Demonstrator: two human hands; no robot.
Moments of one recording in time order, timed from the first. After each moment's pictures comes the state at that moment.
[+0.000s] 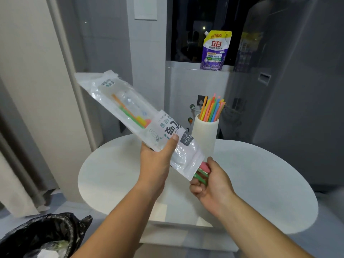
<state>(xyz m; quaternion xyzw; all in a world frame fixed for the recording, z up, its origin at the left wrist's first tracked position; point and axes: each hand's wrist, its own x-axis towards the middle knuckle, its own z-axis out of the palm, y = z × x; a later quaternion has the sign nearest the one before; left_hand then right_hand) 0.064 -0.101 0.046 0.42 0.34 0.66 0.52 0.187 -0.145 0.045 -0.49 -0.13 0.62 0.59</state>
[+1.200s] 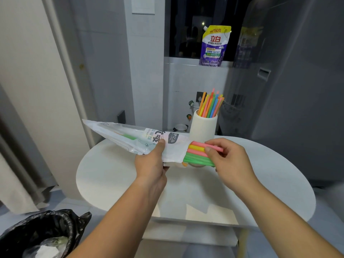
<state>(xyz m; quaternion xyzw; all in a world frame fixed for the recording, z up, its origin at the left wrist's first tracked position) 0.068 -0.094 0.035 0.16 0.38 0.65 0.63 0.238 -0.140 0.058 -0.62 -0.55 0.26 0.50</state>
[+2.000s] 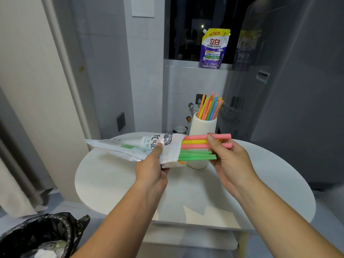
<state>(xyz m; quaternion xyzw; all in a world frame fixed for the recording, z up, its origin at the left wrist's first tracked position) 0.070 -0.090 0.035 0.09 0.36 0.65 0.66 0.227 -0.131 0.068 -0.43 -0.34 0.49 0.68</state>
